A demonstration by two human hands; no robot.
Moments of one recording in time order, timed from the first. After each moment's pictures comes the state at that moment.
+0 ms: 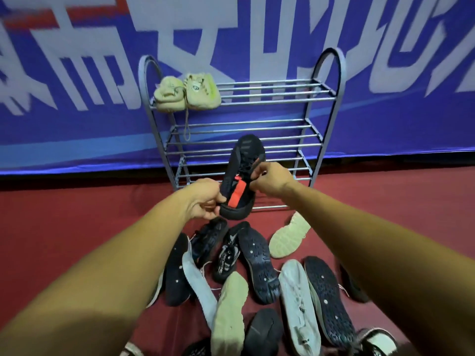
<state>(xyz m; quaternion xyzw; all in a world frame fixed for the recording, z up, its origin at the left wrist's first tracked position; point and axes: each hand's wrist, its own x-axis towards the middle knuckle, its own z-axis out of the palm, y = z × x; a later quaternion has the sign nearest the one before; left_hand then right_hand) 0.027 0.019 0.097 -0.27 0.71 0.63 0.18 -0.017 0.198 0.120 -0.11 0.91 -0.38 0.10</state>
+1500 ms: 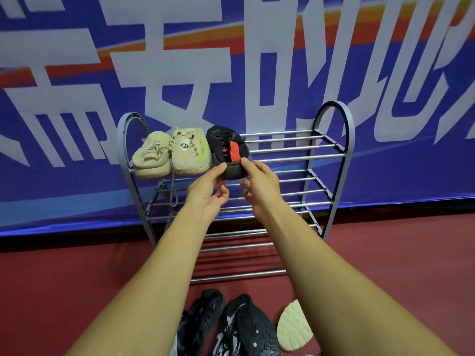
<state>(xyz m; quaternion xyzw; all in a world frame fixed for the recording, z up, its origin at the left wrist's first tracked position) -0.140 0.016 0.165 -0.21 0.38 0.90 -0.08 -0.160 0.128 0.161 0.03 0.55 -0.83 0.05</state>
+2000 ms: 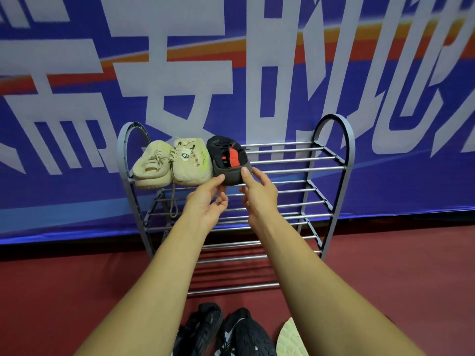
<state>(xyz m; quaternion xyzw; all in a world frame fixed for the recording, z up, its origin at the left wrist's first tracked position) -0.149 0.006 0.163 -0.19 0.35 0.91 -0.07 -0.168 0.113 0.158 0.04 0.52 -0.85 0.00</state>
